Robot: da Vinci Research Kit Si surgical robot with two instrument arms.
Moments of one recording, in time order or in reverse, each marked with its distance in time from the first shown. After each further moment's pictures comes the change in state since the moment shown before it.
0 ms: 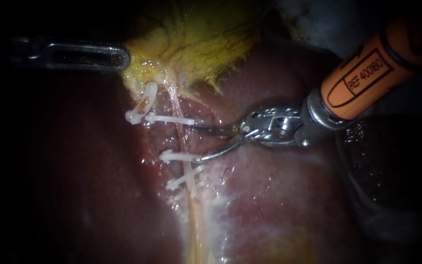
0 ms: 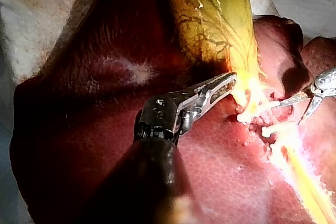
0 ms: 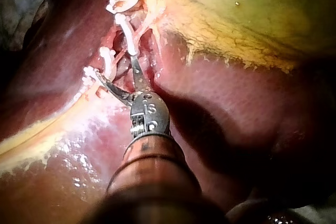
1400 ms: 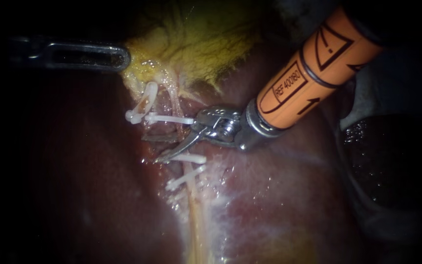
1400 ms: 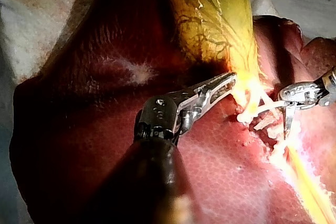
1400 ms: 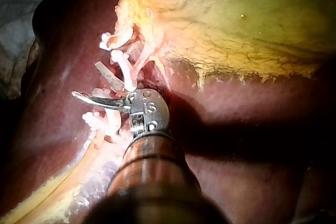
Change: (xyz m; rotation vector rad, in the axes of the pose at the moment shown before) right arm 0.004 0.001 0.007 0.427 0.239 -0.001; left arm 0.000 0.000 0.000 -0.002 0.000 -0.001
